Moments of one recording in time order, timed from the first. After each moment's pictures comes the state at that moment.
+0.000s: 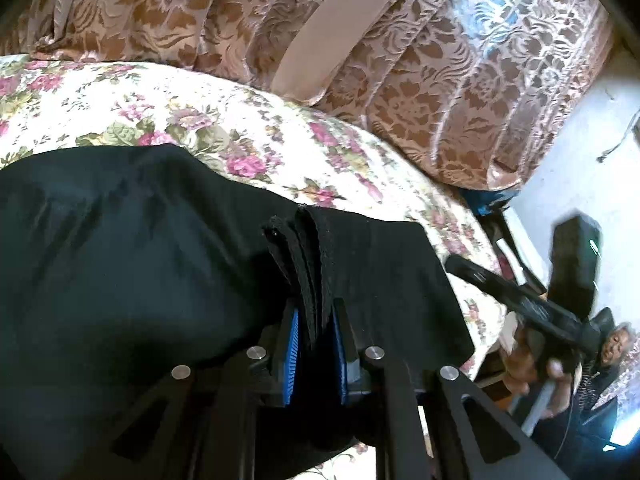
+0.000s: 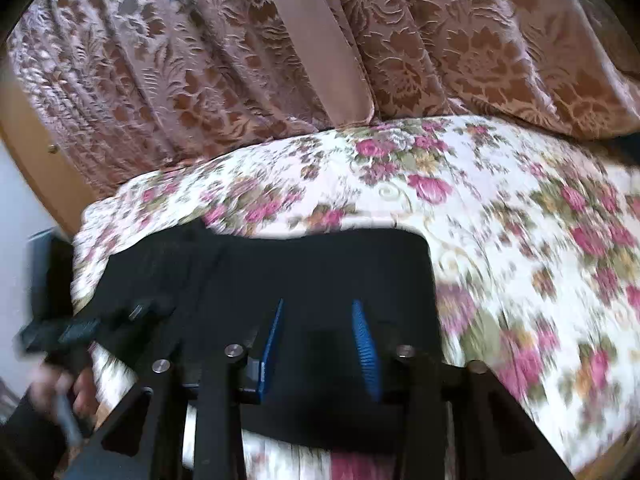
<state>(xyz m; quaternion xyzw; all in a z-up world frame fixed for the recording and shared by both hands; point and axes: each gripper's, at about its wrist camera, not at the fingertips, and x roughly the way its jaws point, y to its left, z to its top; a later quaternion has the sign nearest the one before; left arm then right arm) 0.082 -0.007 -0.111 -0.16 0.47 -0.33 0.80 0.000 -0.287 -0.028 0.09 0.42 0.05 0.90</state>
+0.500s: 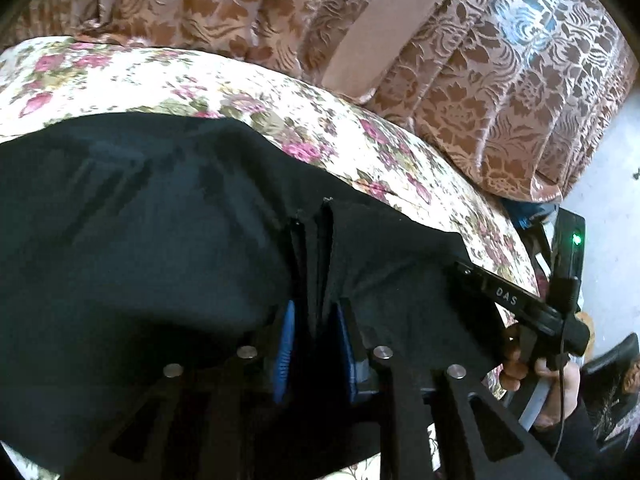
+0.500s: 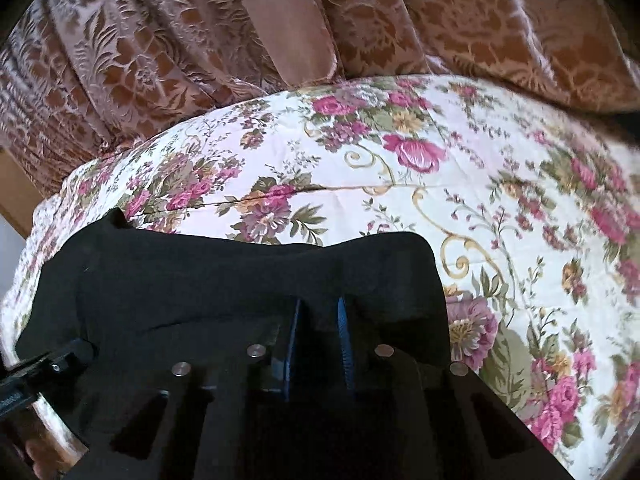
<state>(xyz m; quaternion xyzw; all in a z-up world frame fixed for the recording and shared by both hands) 0.067 0.005 -0.125 -0.16 0.47 -0.25 0.83 0.053 -0.290 -0.090 0.07 0.46 -0.01 0.88</state>
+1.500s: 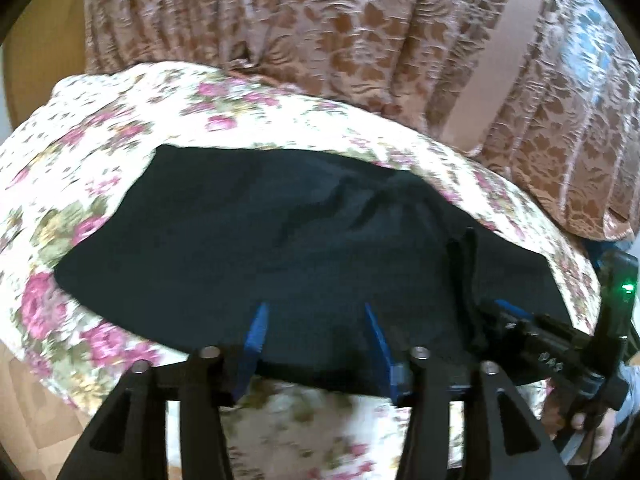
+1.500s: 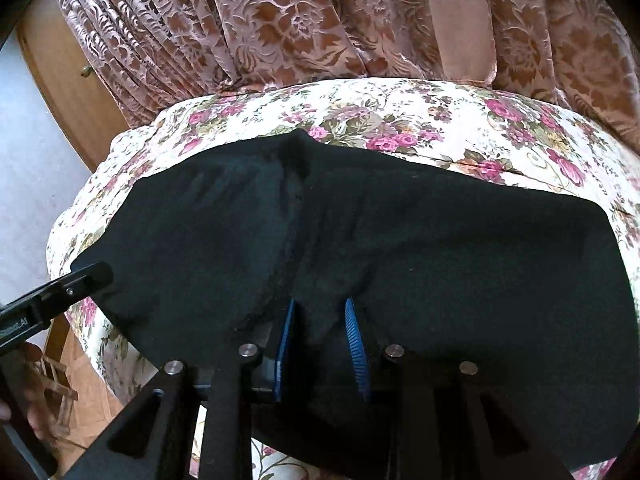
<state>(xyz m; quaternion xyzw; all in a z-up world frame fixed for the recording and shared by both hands) 0.002 0.136 -0.109 -0.13 0.44 -0.05 0.88 0.017 -0.142 -0.099 0.03 0.46 0.14 0.87</state>
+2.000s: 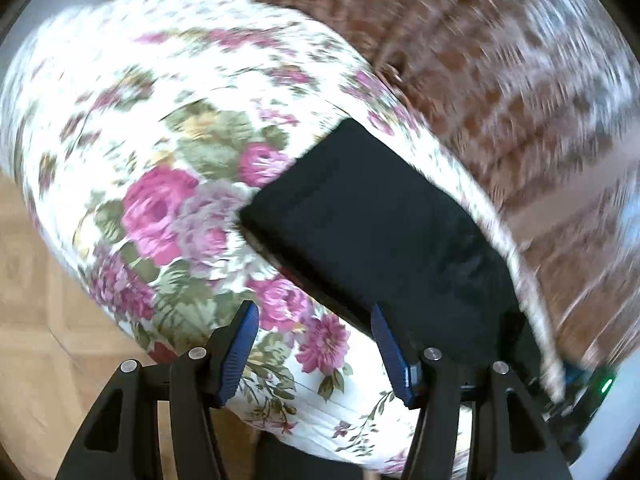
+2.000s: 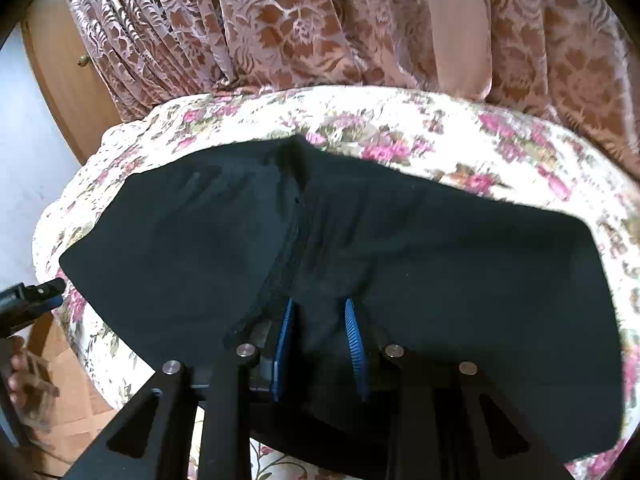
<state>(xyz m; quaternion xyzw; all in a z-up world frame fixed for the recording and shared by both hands) -0.051 0.282 -0.152 -0.36 0.44 0.04 0.82 0.011 -0.133 -0.089 0.00 0.45 0.11 0.89</state>
